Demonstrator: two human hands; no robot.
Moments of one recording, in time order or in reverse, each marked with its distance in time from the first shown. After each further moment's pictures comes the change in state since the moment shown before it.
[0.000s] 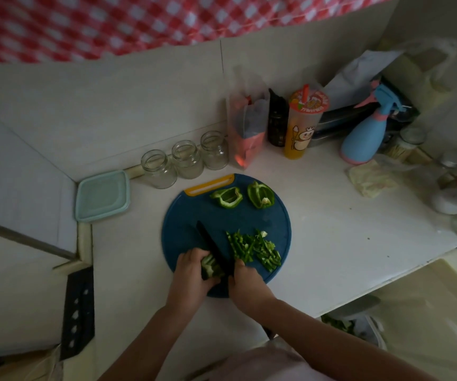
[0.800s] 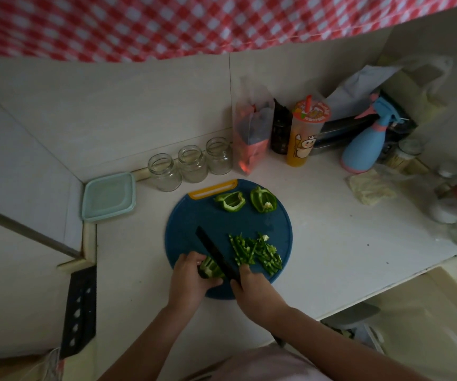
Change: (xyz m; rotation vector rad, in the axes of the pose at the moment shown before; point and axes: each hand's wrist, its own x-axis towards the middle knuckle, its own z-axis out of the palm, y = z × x) left_hand 0.001 -0.007 0.000 -0.135 0.005 -0.170; right_hand -0.018 0.005 -0.007 -0.046 0.030 -0.108
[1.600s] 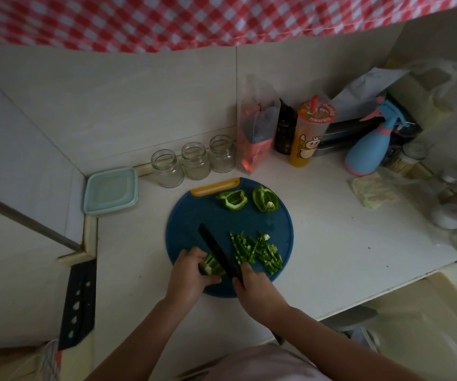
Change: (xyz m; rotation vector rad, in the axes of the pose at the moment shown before) left_hand 0.004 0.002 -0.005 0.041 -0.070 -0.006; right_hand 0.001 0.004 0.000 0.011 -0.001 -0.009
